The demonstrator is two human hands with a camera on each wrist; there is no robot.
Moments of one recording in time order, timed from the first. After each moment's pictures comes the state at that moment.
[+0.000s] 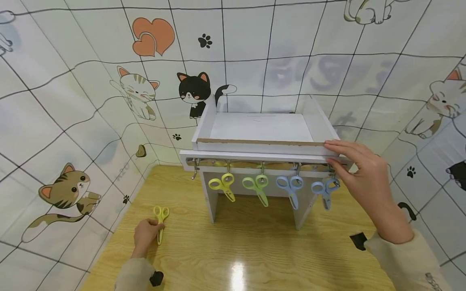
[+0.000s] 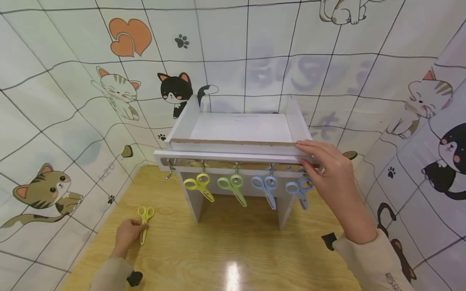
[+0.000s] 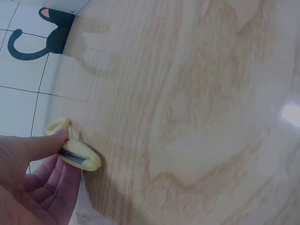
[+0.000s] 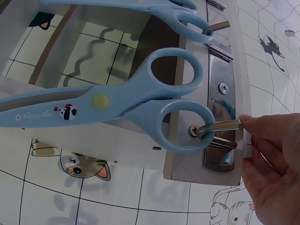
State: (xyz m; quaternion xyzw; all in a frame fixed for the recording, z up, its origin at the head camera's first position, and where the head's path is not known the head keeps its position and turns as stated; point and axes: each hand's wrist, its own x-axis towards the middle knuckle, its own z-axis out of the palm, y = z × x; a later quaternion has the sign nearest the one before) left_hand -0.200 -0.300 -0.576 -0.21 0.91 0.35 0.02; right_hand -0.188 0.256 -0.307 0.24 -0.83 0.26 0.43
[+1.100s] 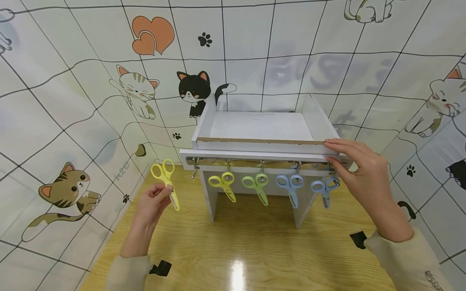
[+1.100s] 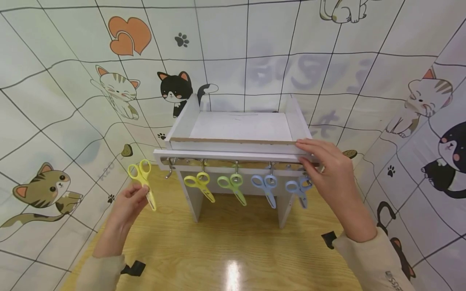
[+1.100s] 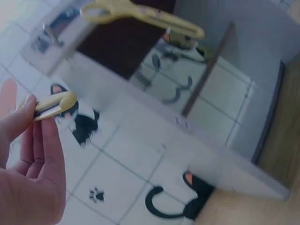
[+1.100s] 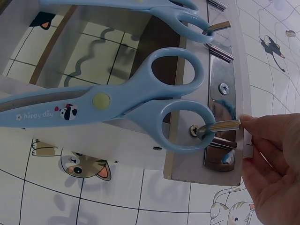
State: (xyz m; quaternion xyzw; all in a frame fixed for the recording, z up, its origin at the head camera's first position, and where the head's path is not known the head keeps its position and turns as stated) left_hand -0.195 -0.223 -0.423 -0.04 0.55 0.83 -0.03; right_hand -0.188 0.257 -0.306 0.23 -0.84 0.25 0.42
